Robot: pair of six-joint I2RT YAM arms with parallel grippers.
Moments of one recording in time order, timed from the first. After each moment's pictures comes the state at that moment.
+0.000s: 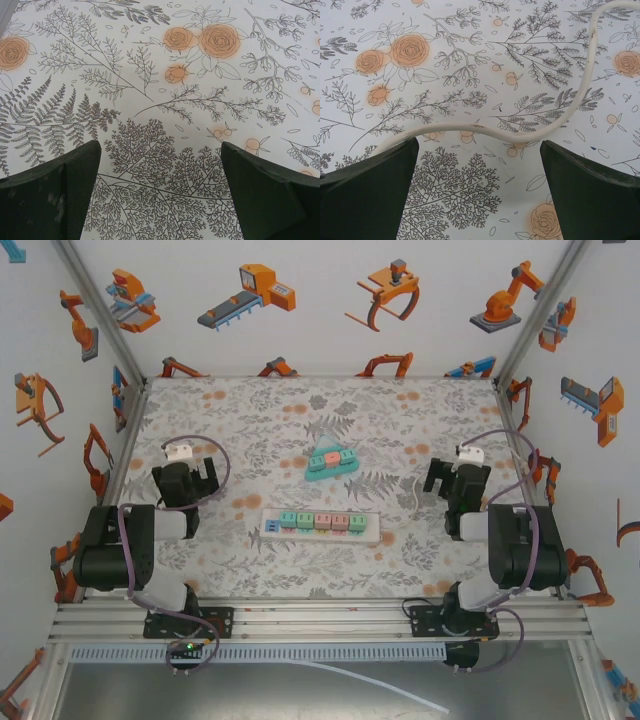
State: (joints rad) left arm -0.05 1.55 0.39 0.75 -0.22 -0.04; right arm -0.04 1.54 0.36 0.78 0.10 0.04
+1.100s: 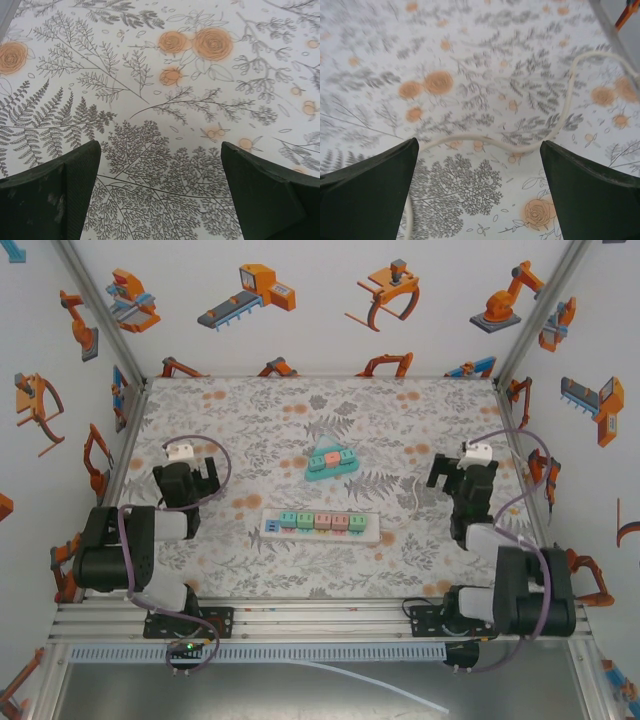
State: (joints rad) left arm -0.08 1.52 0.38 0.75 -0.24 -0.03; right arm -0.04 1.20 0.34 0.60 0.05 0.05
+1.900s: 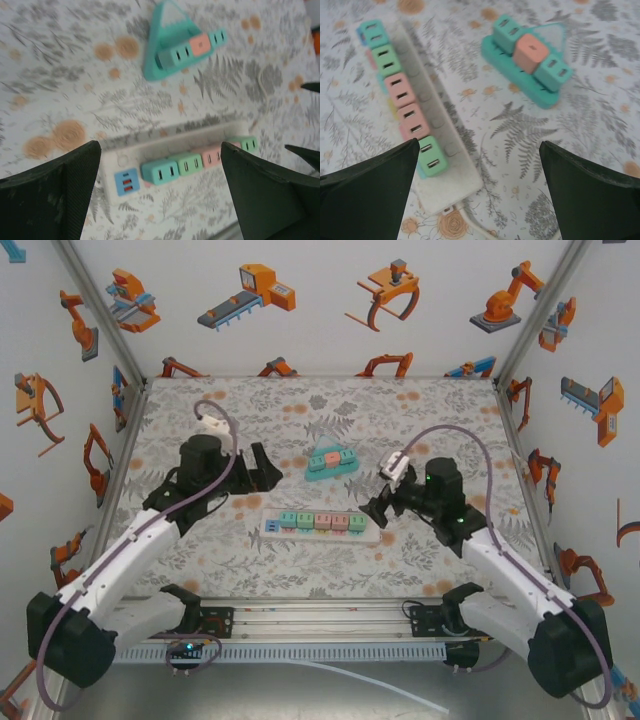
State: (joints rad) left arm -0.52 1.08 0.83 -0.32 0.11 -0.46; right arm 0.45 1.00 0.57 -0.03 -0.54 -0.41
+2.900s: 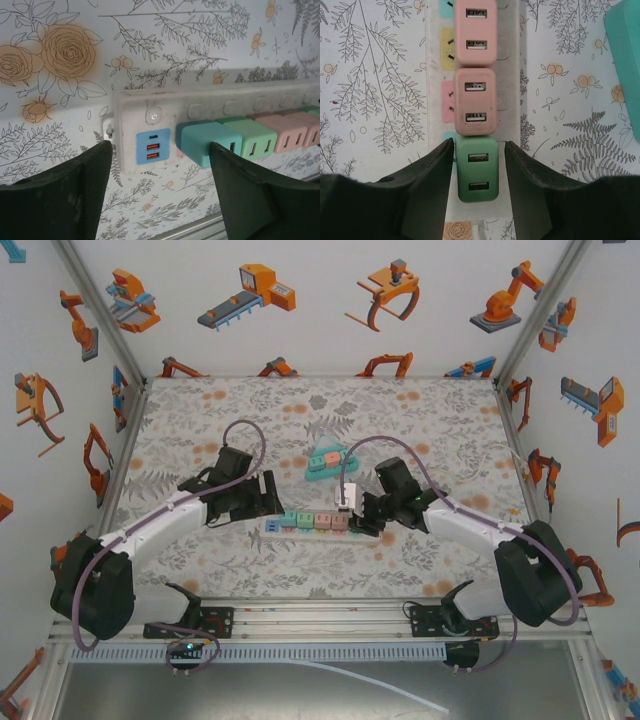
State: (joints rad) left arm -0.54 1.32 0.78 -0.42 0.07 -0.58; right arm 0.59 1.37 0.70 -0.23 -0.59 -0.81
